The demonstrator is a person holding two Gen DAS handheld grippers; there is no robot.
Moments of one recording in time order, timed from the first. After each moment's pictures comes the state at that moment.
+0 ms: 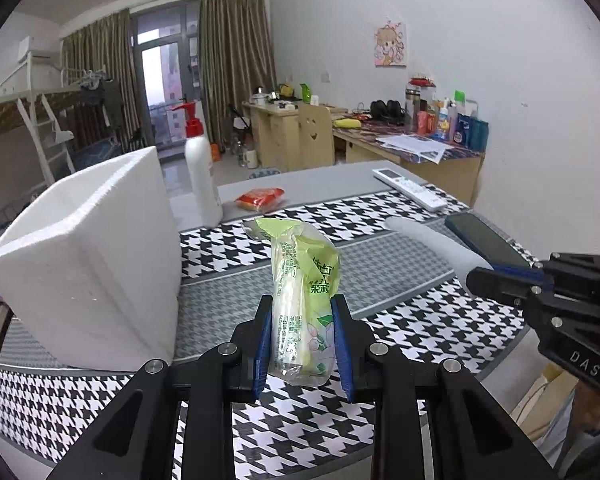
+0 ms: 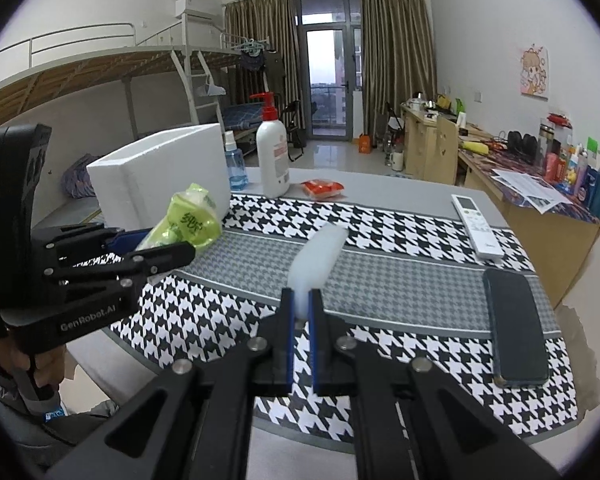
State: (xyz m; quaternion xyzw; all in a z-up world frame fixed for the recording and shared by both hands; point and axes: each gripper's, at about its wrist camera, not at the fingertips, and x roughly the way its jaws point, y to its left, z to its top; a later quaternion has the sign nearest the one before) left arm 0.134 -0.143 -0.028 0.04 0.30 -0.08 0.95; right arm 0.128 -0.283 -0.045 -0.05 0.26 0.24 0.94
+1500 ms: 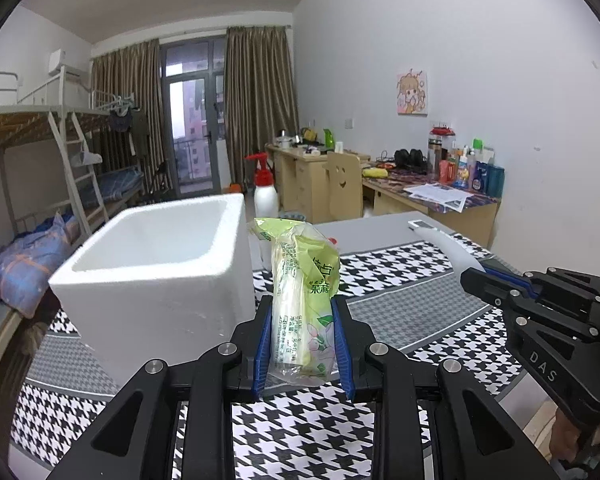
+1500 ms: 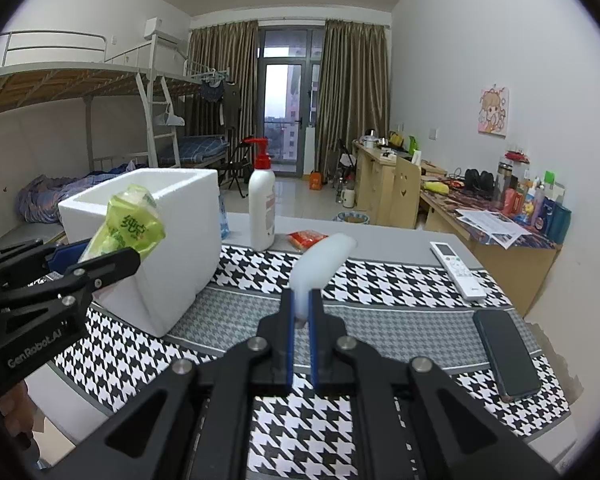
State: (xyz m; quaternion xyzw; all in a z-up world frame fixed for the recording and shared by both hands) left arm 0.109 -0.074 0.002 0.03 0.21 -0.05 0.98; right arm 0.115 -0.200 -0.017 -0.06 0.18 0.14 0.97
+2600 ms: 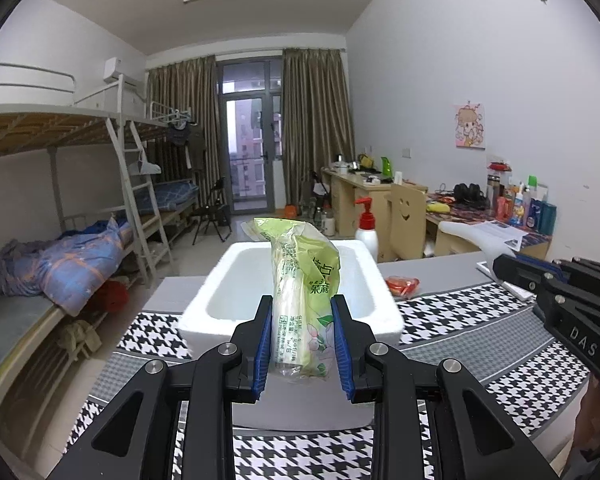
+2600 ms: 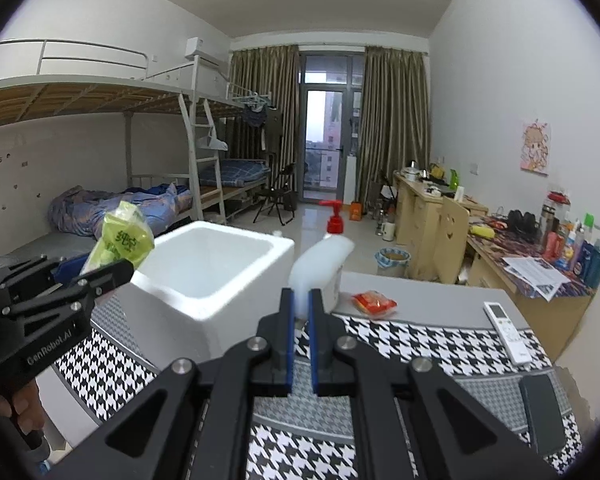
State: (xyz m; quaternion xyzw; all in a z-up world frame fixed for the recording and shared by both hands) left arm 0.106 0.014 0.033 0.01 0.17 0.05 0.98; right arm 0.130 -0.130 0.034 -0.07 0.14 0.22 0.96
